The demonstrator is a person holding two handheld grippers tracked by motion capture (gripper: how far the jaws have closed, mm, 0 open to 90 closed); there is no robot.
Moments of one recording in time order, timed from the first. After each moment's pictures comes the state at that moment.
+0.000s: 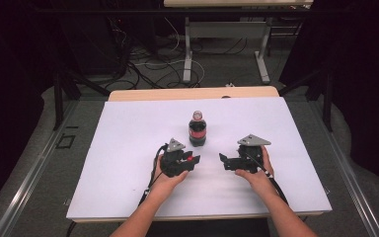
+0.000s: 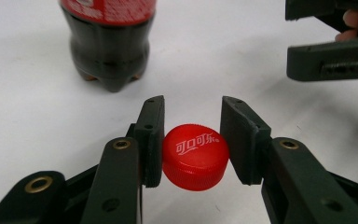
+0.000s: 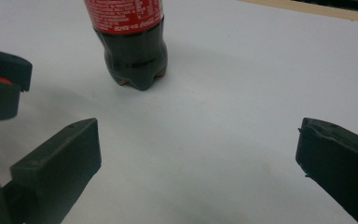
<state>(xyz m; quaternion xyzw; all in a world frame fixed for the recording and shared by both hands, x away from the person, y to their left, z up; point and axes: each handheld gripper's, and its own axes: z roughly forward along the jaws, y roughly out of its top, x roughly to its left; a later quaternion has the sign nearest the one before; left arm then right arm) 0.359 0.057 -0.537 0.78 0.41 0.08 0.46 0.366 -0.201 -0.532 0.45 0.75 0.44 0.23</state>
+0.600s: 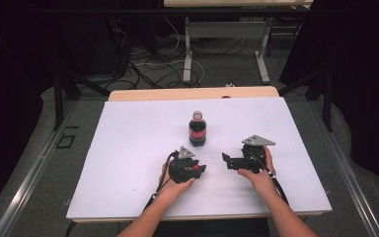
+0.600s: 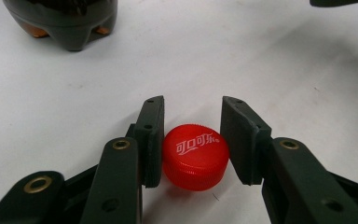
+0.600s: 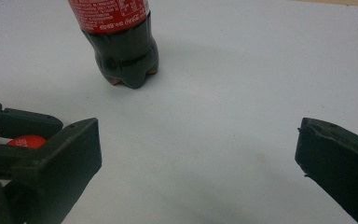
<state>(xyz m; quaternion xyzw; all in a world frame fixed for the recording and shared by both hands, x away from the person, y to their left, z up) 0.360 0.042 -0.566 0.82 0.38 0.08 0.42 0.367 -0.210 -0.537 0.47 0.73 0.44 0.22</state>
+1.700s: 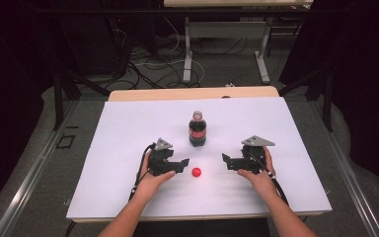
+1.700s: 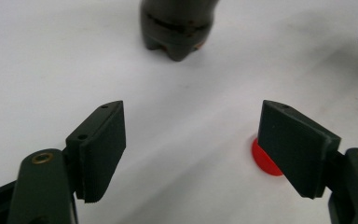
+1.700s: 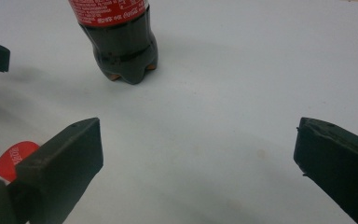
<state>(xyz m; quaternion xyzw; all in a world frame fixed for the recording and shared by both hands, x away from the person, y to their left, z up) 0.374 0.110 -0.543 0.80 0.42 0.11 0.42 0.367 -0.210 -0.540 0.47 0.73 0.44 0.21</state>
